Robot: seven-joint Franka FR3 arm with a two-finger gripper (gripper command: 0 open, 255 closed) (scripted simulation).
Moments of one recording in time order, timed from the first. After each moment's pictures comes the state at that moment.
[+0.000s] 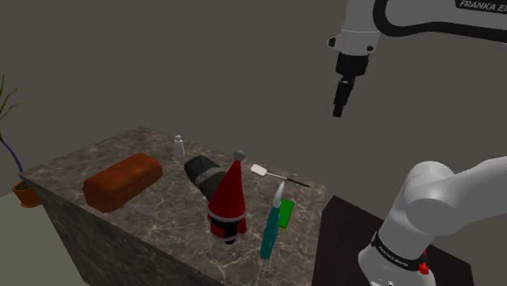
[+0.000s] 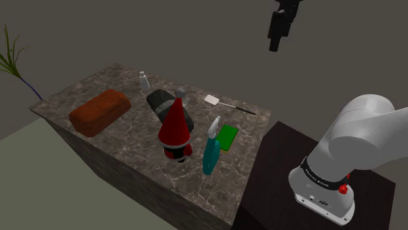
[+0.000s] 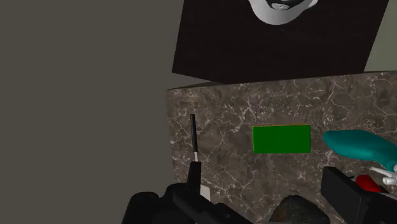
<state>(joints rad) 0.01 -0.82 0.06 -2.27 -0.12 1.44 -0.15</state>
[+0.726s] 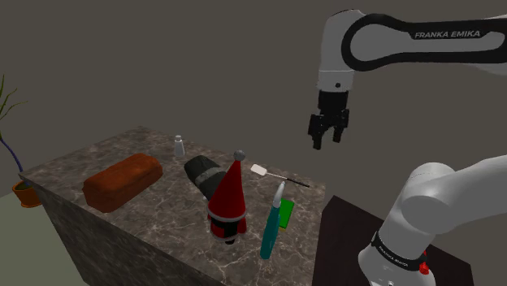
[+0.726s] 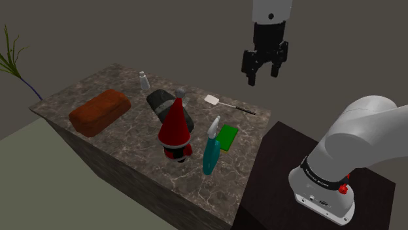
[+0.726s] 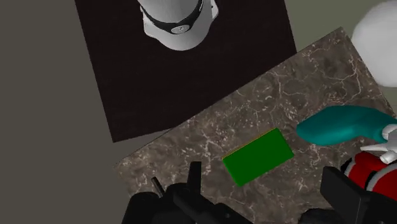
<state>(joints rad) -0.09 -0.77 0.15 -2.46 0.13 1.53 0.30</state>
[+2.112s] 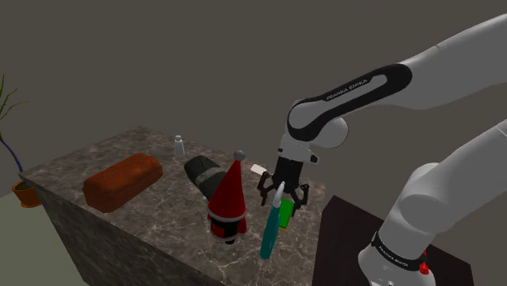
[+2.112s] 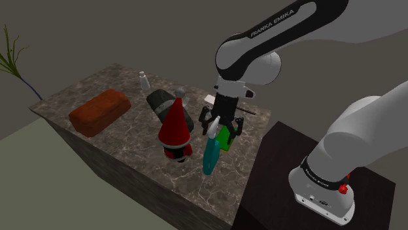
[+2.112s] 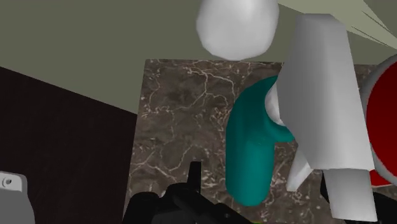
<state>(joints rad) -0.11 -0.40 0.42 -2.73 0.83 2.14 1.00</state>
